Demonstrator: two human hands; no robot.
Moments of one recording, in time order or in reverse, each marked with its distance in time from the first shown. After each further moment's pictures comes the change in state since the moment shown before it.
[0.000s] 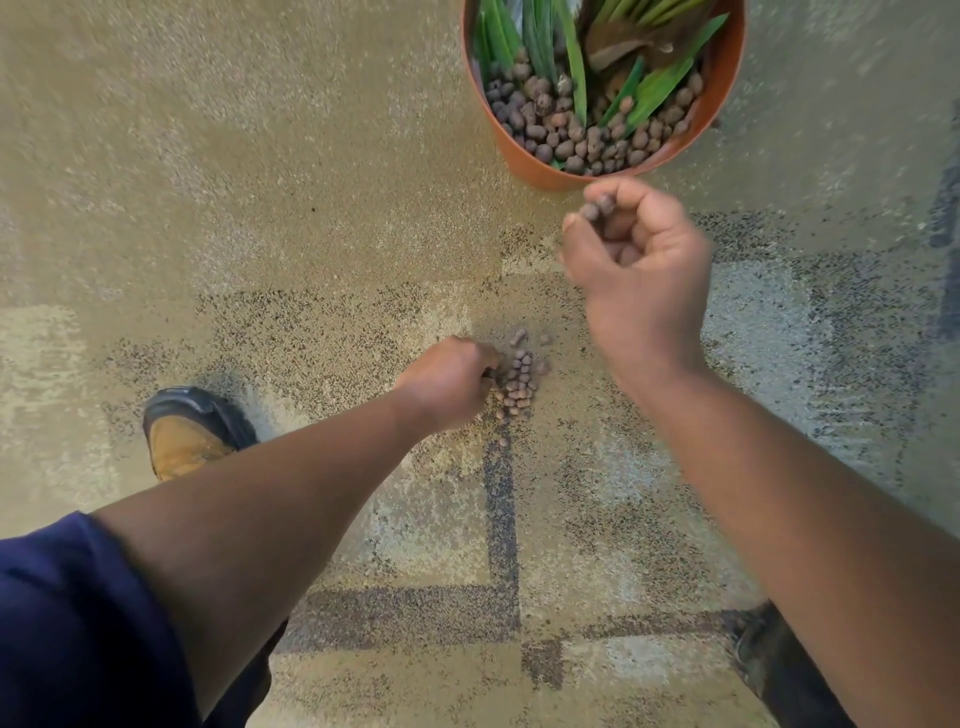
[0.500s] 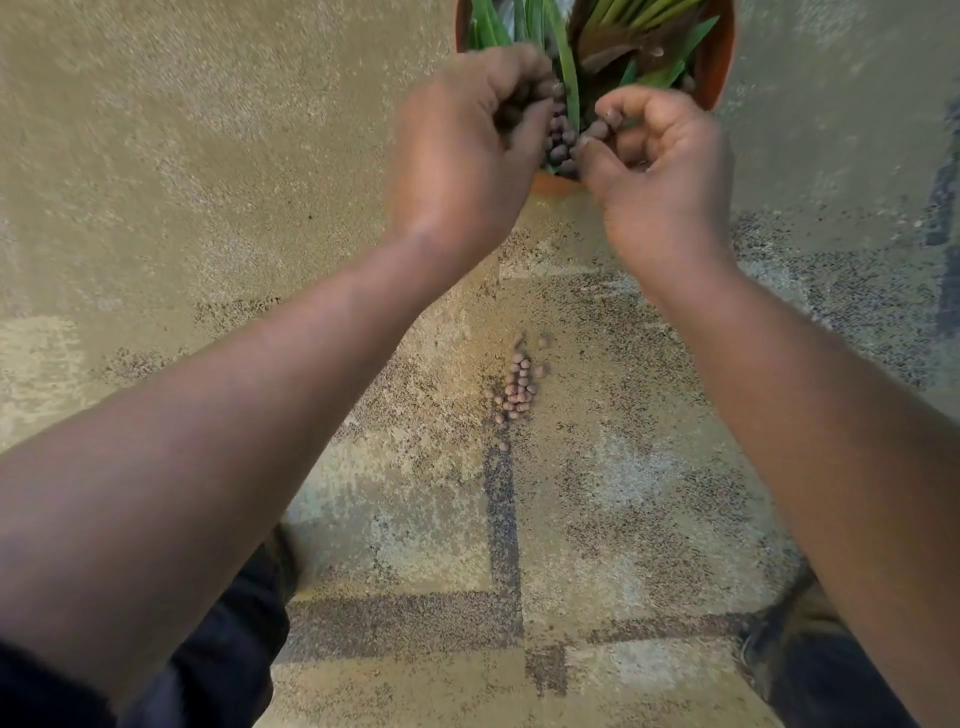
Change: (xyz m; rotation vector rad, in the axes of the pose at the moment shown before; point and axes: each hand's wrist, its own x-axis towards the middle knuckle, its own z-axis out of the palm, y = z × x) left_hand 0.027 0.082 -0.149 -0.400 0.919 0.317; right_hand 0.063 -0.012 -0.002 -0.298 0.031 -0.042
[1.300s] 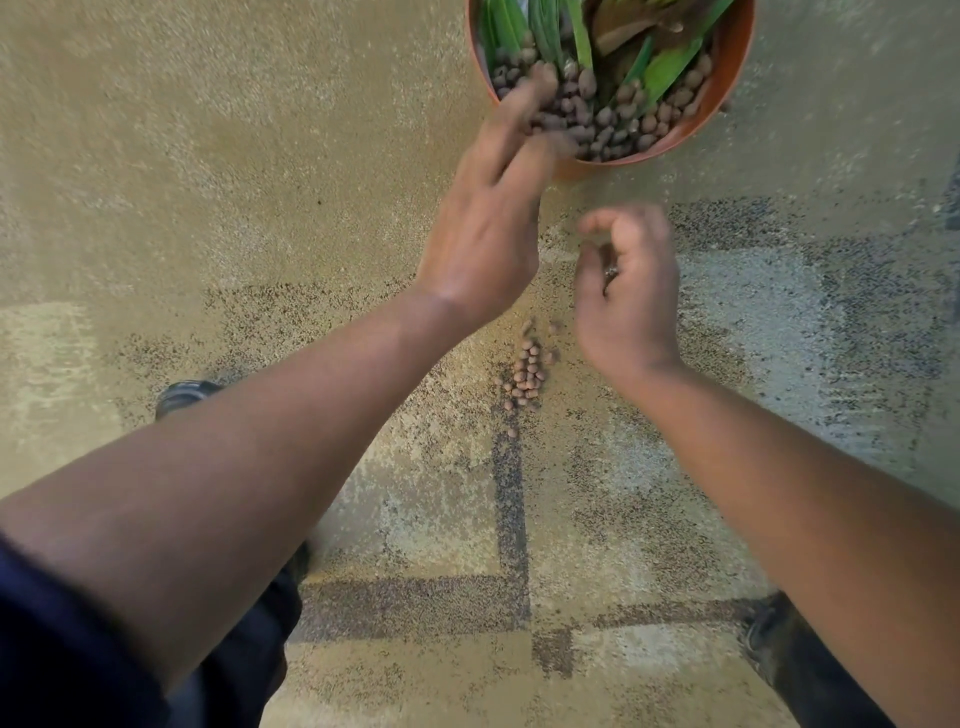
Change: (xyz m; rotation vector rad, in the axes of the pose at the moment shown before) left_hand -0.050 -0.022 0.017 0.261 -0.120 0.235; right_hand -0.065 0.056 0.023 -0.176 0.000 -0.197
